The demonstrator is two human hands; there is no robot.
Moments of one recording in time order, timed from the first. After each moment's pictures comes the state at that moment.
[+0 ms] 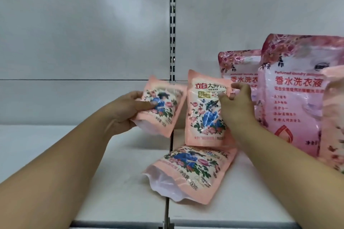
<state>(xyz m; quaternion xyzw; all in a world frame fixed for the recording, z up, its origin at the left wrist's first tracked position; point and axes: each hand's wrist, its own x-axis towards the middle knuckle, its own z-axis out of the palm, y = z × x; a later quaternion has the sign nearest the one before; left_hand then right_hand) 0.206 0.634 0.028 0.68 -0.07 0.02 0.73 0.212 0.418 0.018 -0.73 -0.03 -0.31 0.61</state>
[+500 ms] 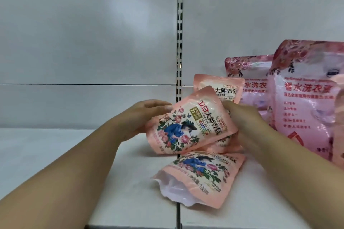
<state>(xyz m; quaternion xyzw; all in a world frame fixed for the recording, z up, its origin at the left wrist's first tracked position) 0.203 0.633 0.027 0.78 -0.16 0.01 0.61 0.212 0.419 0.018 -0.66 0.02 -0.12 0.74</state>
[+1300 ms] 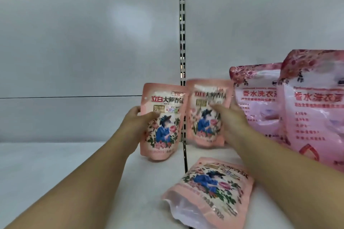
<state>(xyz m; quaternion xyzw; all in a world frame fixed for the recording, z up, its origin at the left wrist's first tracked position) 0.225 0.644 0.020 0.68 -0.02 0.15 0.72 0.252 0.443 0.027 -0.62 0.02 -0.14 0.77</state>
